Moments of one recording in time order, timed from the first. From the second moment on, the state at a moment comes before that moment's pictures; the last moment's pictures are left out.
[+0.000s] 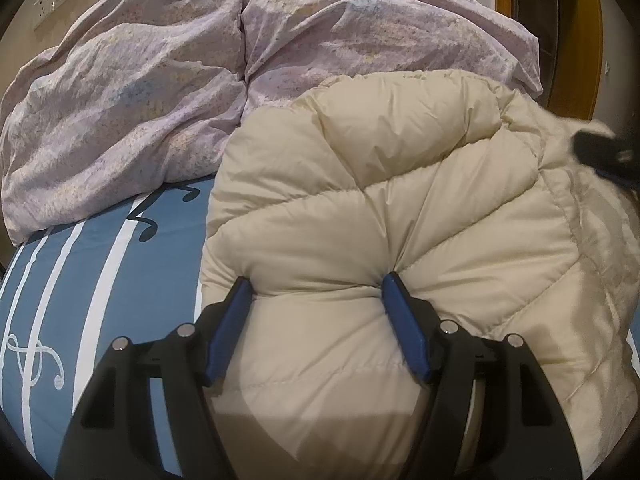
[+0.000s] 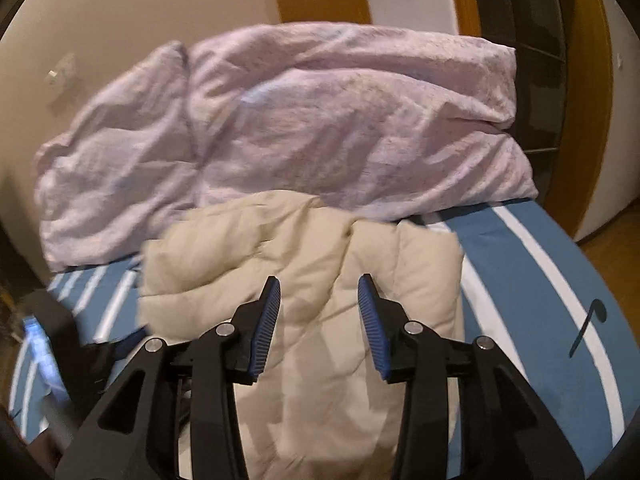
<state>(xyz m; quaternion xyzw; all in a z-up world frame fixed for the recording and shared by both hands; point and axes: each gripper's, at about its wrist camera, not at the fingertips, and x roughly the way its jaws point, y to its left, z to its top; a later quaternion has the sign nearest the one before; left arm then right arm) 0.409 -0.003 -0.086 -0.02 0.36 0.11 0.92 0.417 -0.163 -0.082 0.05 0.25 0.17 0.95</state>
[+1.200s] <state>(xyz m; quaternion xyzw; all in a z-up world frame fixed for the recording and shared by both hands) 0.412 -0.003 -0.087 -0.03 0.35 0.09 0.93 0.457 -0.160 -0.143 0.07 0.30 0.13 0.94</state>
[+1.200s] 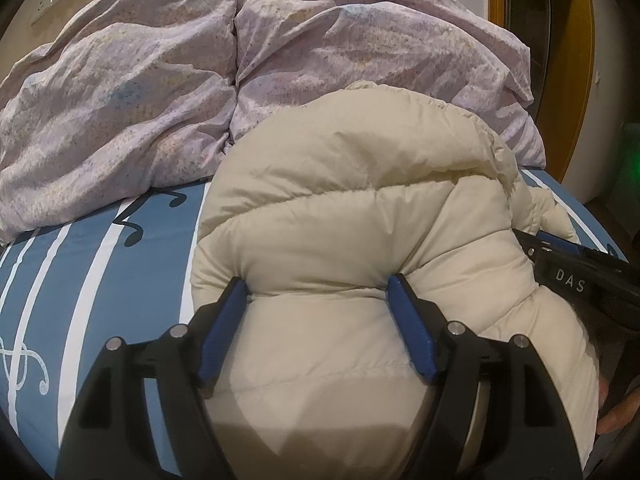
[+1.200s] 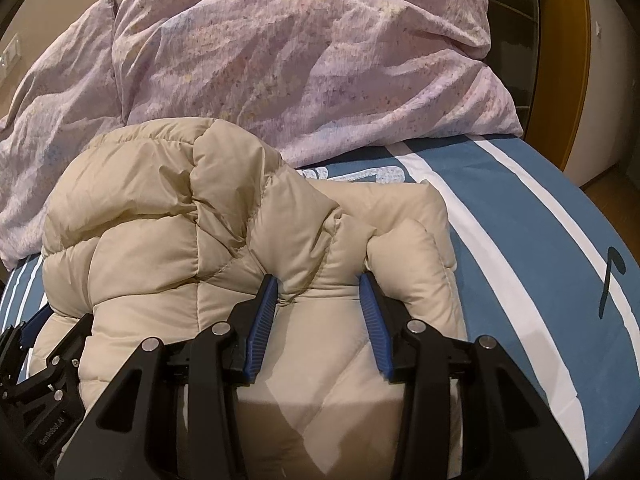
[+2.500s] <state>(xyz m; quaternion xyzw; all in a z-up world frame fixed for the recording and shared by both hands) 0.444 0.008 -0.075 -0.01 0.36 0.11 0.93 0.457 -0.164 -0.144 0.09 0.31 0.14 0.94</state>
